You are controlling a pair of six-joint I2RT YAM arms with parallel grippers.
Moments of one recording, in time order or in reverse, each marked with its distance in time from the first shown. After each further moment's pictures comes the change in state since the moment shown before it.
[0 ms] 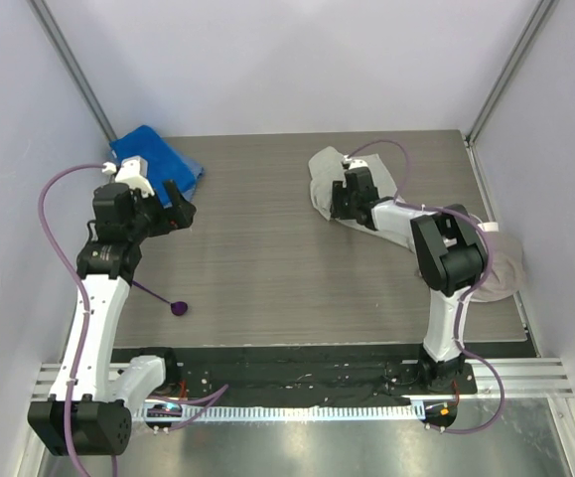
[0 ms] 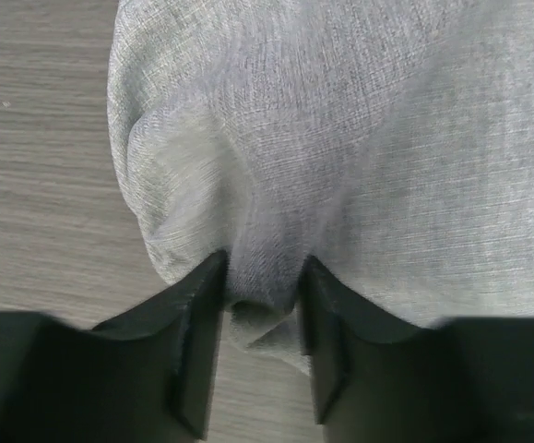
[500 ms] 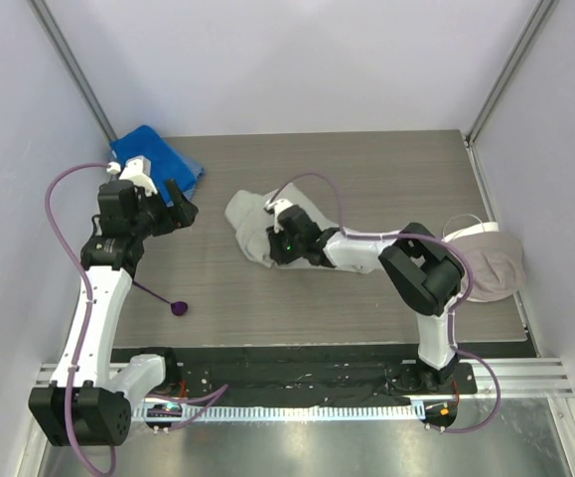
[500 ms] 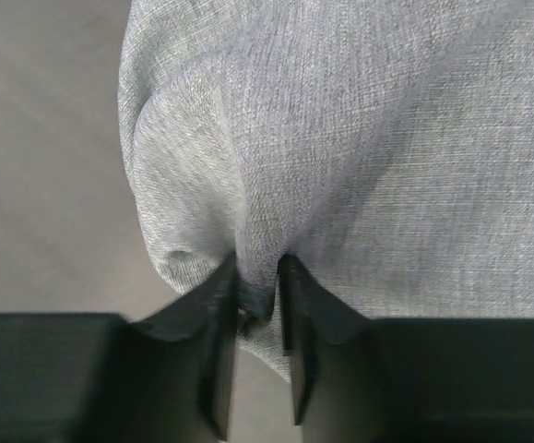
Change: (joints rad) left arm 0.000 0.048 0.000 0.000 0.029 -0.035; right arm 0.417 -0.012 -0.034 -0.012 -0.079 -0.023
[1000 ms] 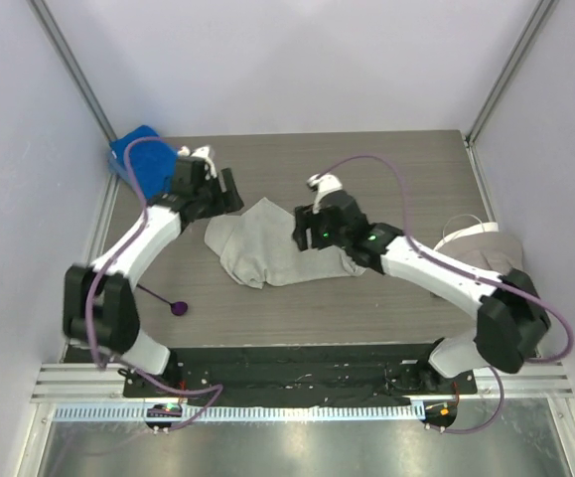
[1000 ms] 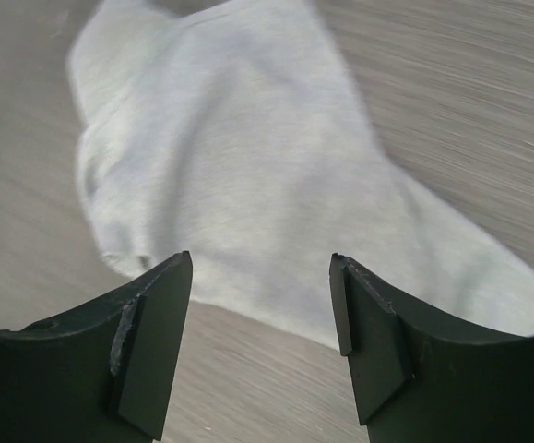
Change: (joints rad) left arm -0.256 0.473 0.121 0.158 -0.119 -0.110; right arm -0.006 -0.497 -0.112 -0.242 0.138 0.061
